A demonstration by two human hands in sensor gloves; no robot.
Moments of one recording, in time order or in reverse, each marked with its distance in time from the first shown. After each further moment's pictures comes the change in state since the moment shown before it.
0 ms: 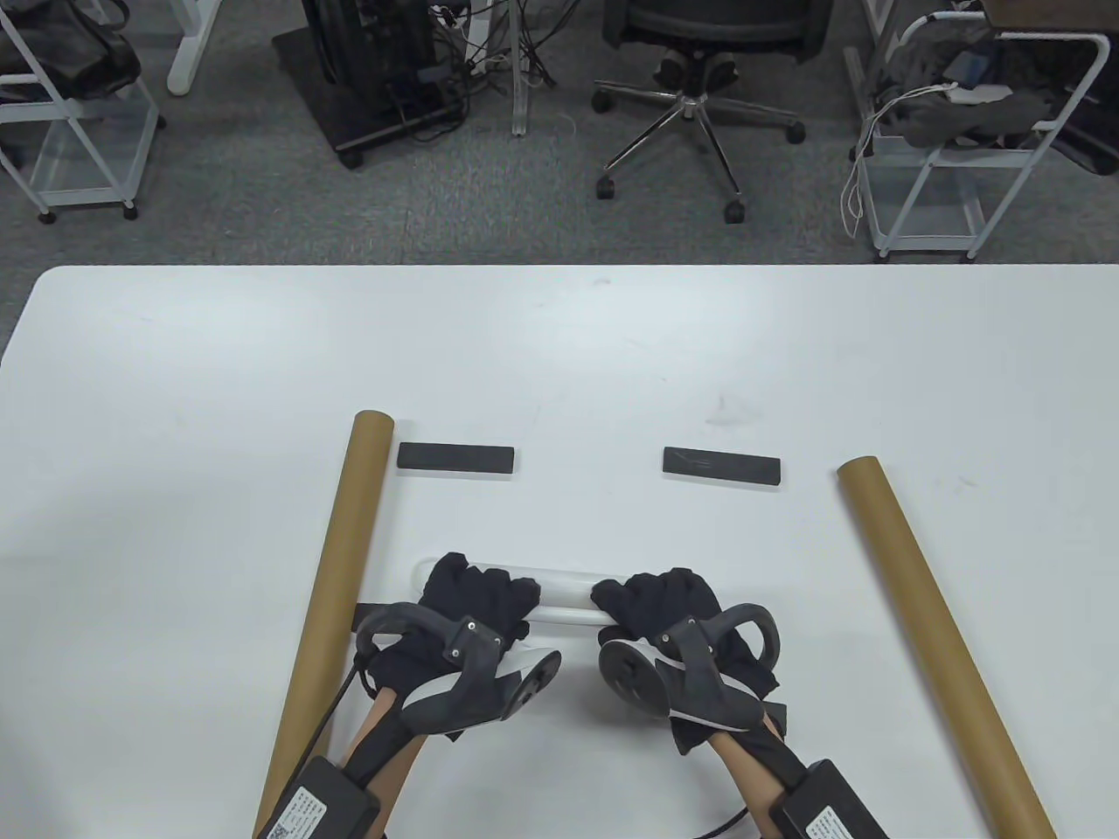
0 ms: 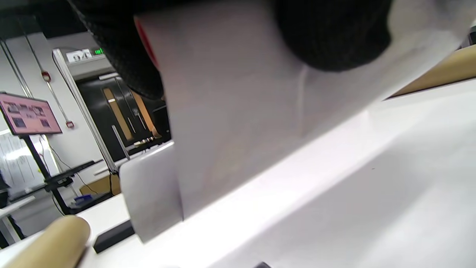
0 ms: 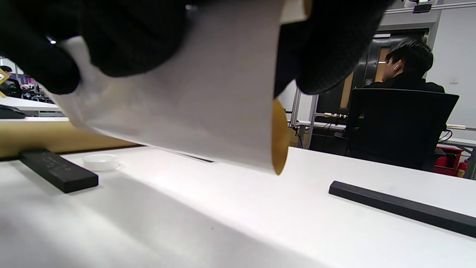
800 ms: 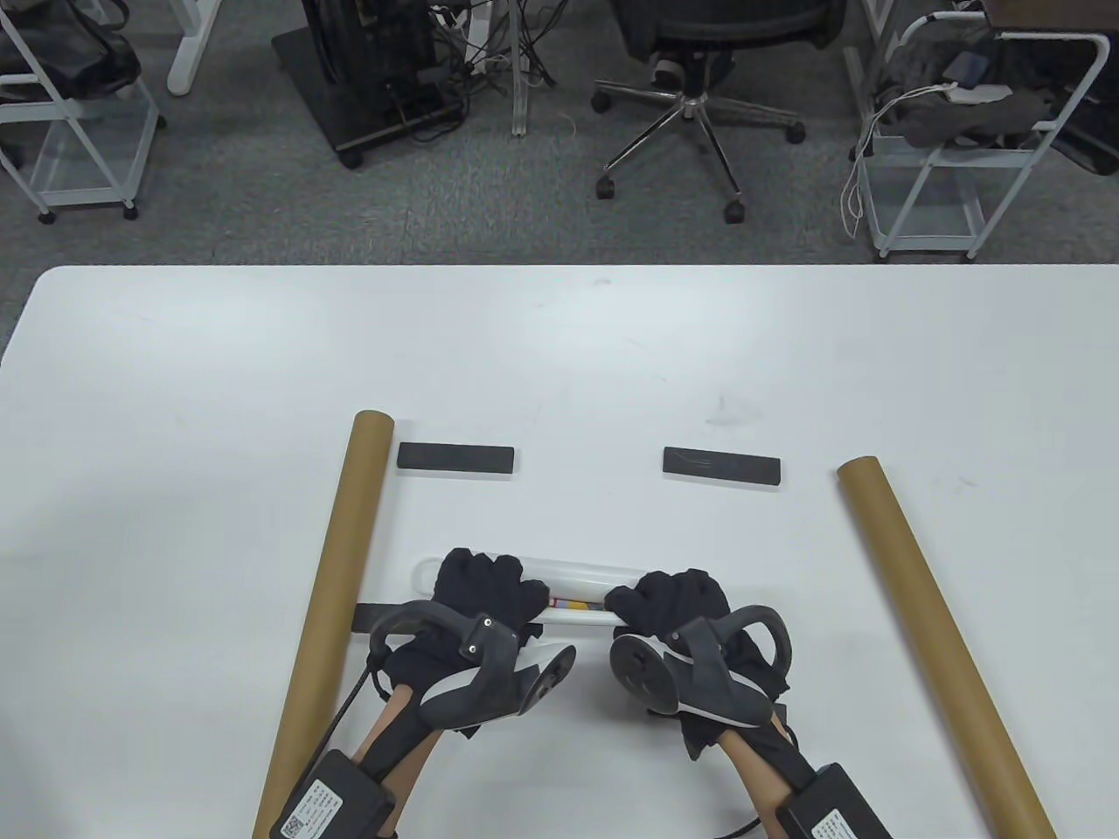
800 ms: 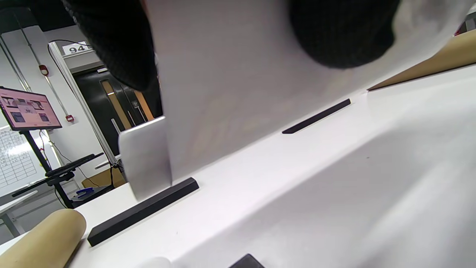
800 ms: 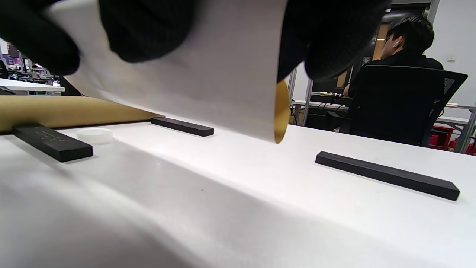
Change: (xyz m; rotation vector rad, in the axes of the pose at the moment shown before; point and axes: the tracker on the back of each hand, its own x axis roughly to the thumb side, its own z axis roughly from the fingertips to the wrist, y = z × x) left_hand 0.011 -0.004 -0.006 -0.027 0.003 -0.031; right_hand -0.008 0.013 0.002 0.089 0.024 0.005
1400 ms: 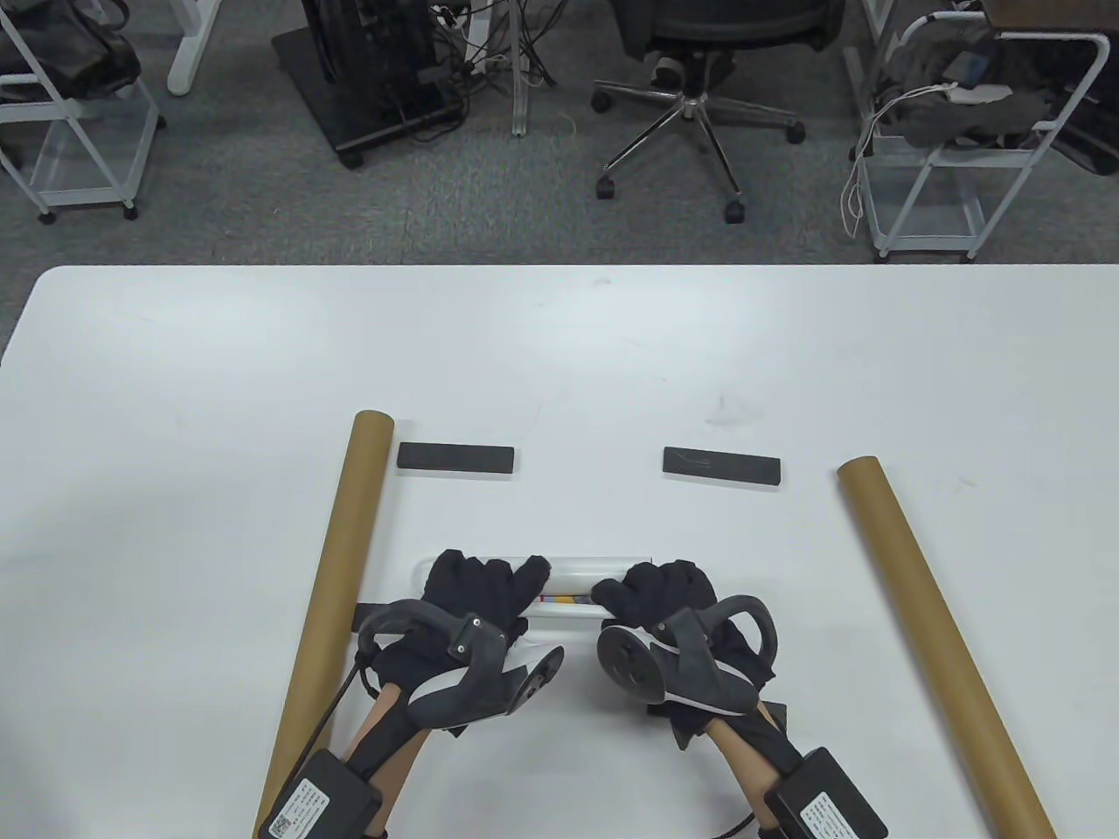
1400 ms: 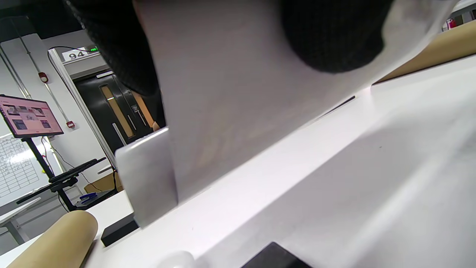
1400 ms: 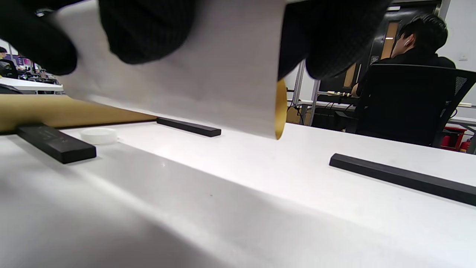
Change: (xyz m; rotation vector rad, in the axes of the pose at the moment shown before) left_hand -0.008 -0.007 0.001 0.002 -0.005 -0.045; right_hand 0.006 0.003 -0.013 0.012 -0.028 -0.004
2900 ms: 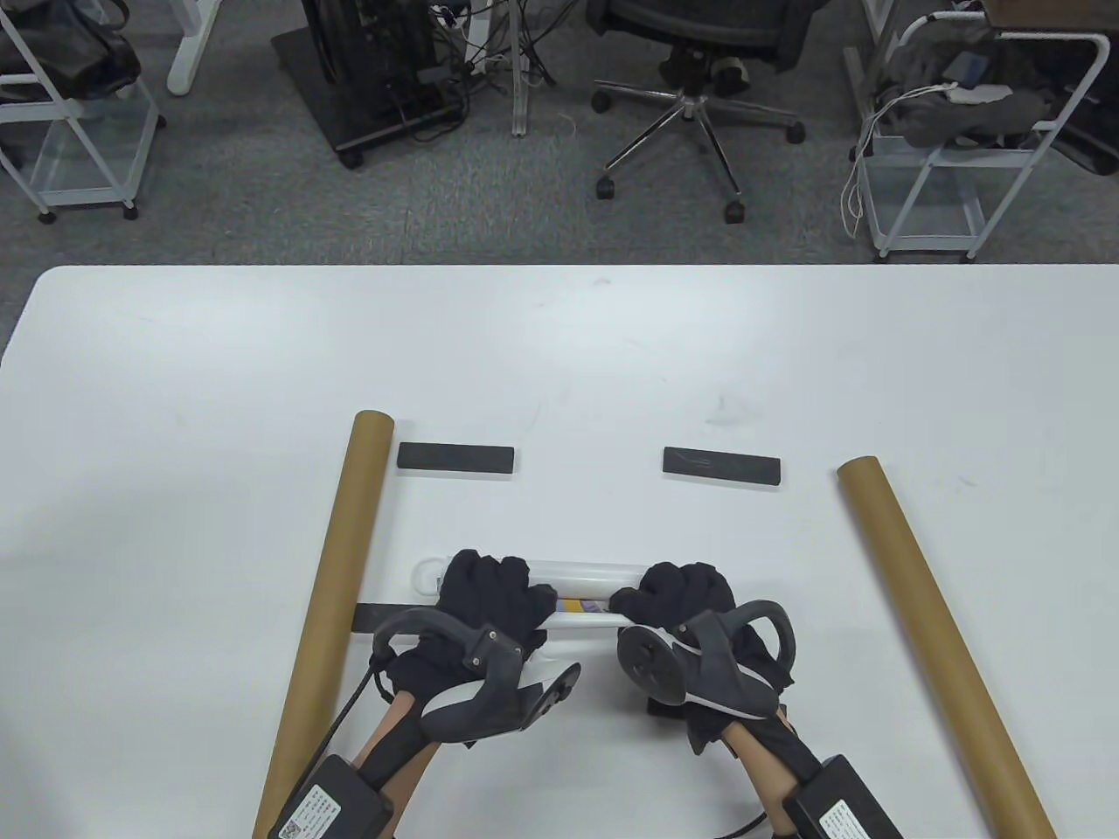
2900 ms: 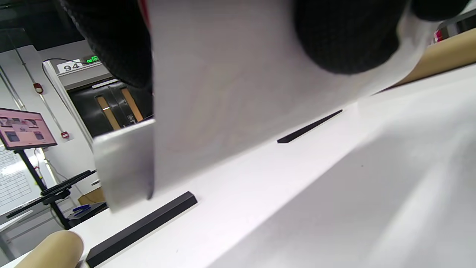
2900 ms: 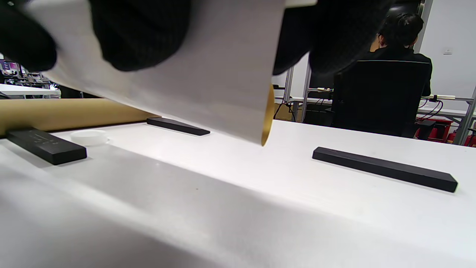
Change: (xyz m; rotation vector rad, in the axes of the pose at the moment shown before) left_hand 0.013 0.012 0.003 0.031 -0.008 -0.009; right_hand -0.013 -0.004 0.010 -0.004 0.041 -0.023
